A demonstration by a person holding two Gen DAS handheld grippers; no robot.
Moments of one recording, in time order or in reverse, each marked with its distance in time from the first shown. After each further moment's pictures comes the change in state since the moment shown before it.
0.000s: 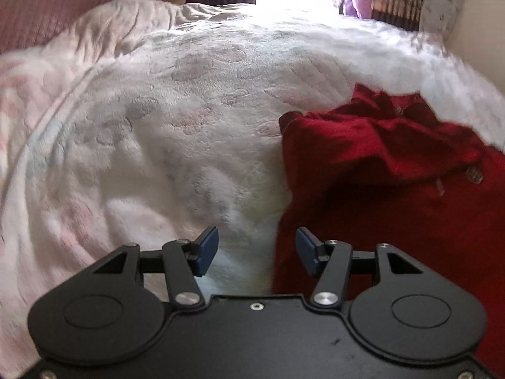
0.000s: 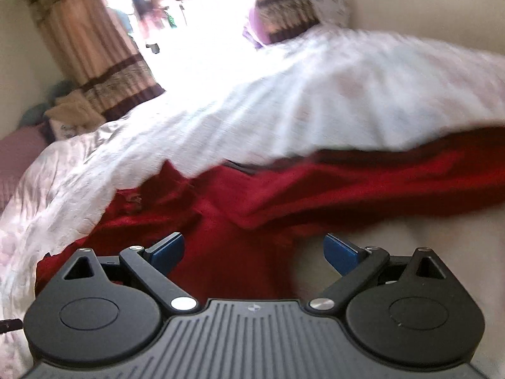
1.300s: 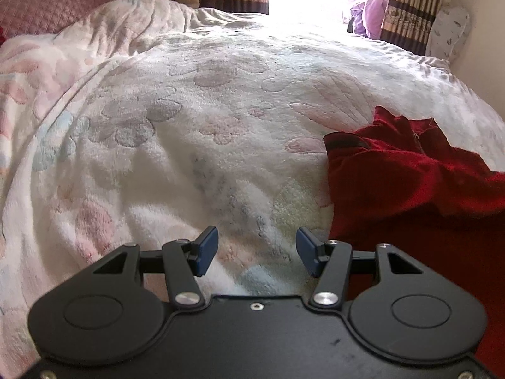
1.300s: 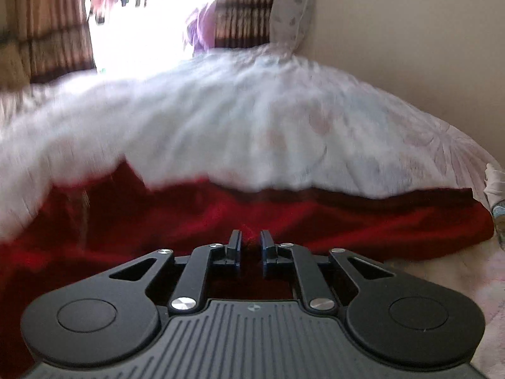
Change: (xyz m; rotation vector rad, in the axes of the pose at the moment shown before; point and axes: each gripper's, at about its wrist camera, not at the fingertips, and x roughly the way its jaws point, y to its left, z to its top) left arm -0.021 0.041 0.008 -0.110 -0.045 -0.034; right arm 0.043 0.098 0.004 -0.152 0.025 -0.467
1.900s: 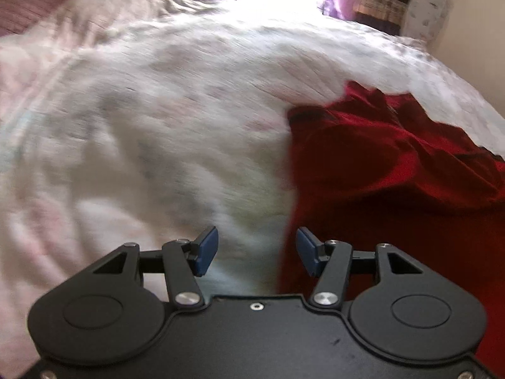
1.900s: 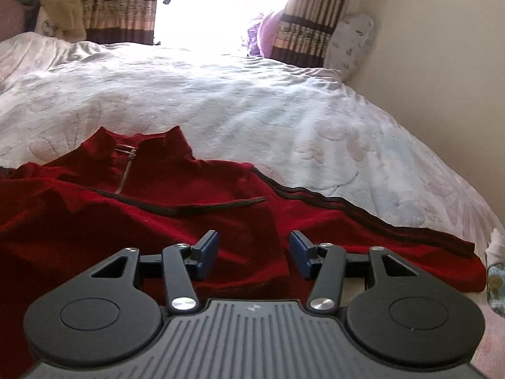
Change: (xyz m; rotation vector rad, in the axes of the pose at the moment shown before) left arm 0.038 -0.030 -0.010 0.071 0.055 -0.113; right arm -0.041 0.027 -0.019 -0.258 -0.083 0.080
